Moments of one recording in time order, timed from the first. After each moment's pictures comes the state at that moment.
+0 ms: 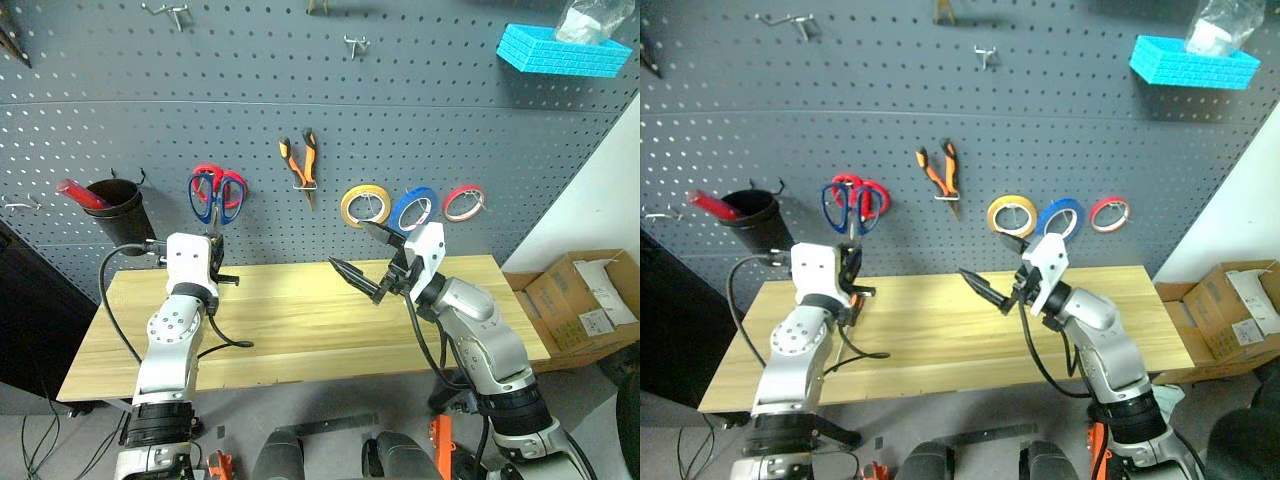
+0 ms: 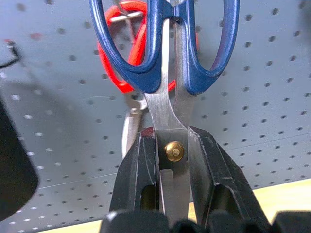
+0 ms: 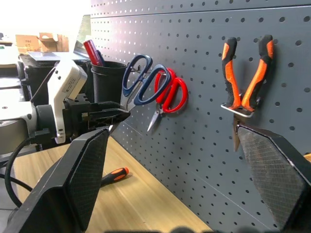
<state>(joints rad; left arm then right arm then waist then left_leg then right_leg) -0.25 0.33 0.18 0.08 -0.05 0.12 -0.15 -0.32 -0.21 0.18 -0.20 0.31 0.20 0.65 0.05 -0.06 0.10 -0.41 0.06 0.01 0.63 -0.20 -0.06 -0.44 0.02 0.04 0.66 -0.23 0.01</state>
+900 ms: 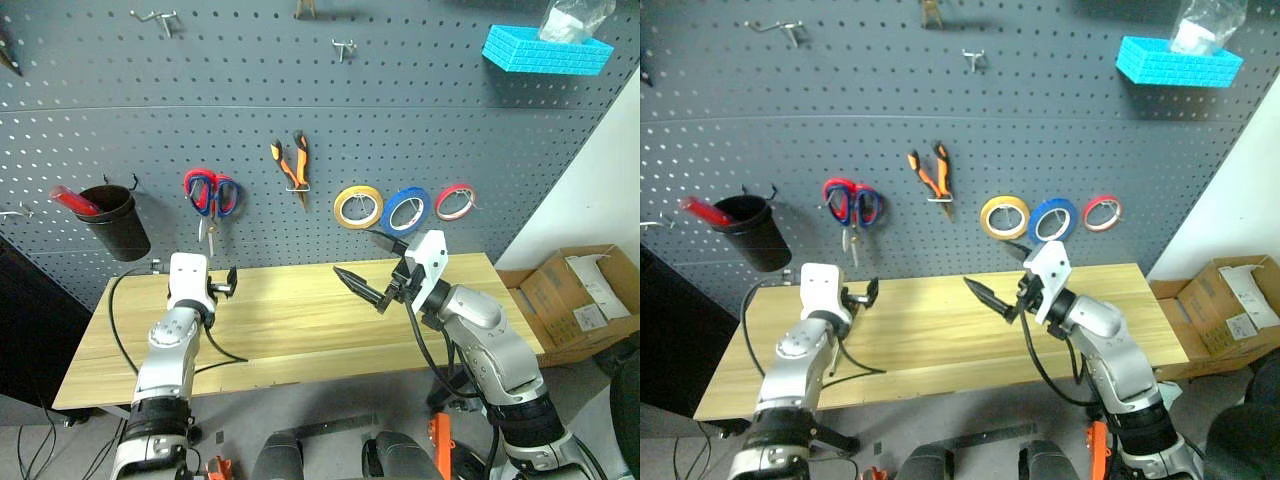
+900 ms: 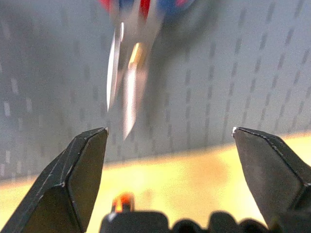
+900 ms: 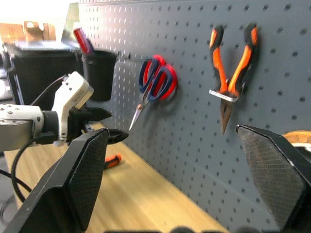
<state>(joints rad) -0.22 0.36 0.20 0.28 -0.07 0.21 -0.16 -0.27 -0.26 0.22 -0.29 0.29 0.30 0.63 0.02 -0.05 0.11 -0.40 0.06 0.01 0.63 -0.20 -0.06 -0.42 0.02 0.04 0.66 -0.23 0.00</state>
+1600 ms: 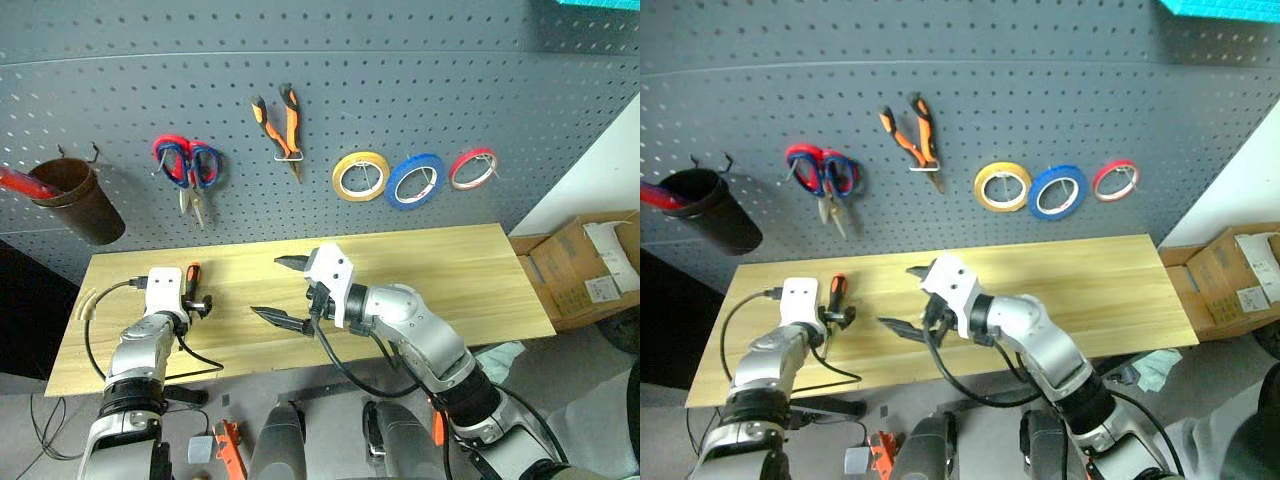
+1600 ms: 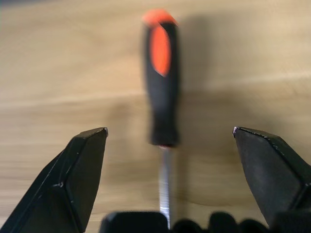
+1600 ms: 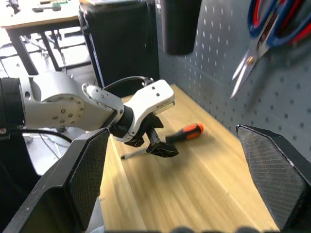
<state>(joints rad) -0.38 0.49 0.25 0.60 -0.11 0.41 -0.28 -0.49 -0.09 0.49 -0.15 0.17 0.41 0.64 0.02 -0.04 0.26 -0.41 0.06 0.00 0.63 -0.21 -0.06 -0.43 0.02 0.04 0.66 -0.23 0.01</state>
